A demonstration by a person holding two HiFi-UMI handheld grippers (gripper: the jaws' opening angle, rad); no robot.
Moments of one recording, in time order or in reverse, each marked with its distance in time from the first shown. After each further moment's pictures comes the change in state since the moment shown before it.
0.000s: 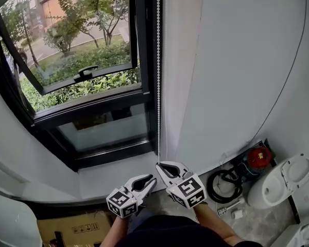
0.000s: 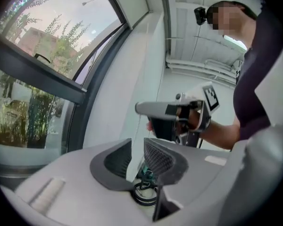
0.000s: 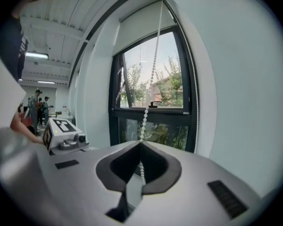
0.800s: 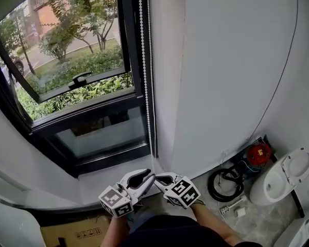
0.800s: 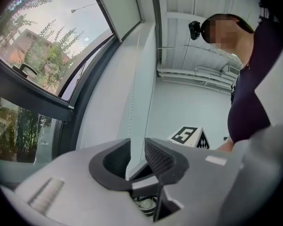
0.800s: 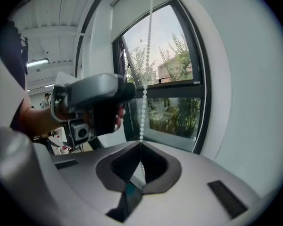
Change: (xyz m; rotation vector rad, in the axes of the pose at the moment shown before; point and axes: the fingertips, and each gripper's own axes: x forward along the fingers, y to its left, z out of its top) left arm 0.008 -0.018 0.075 0.034 -0.115 -0.075; right arm 0.013 0.019 -0.076 0.075 0.193 0.167
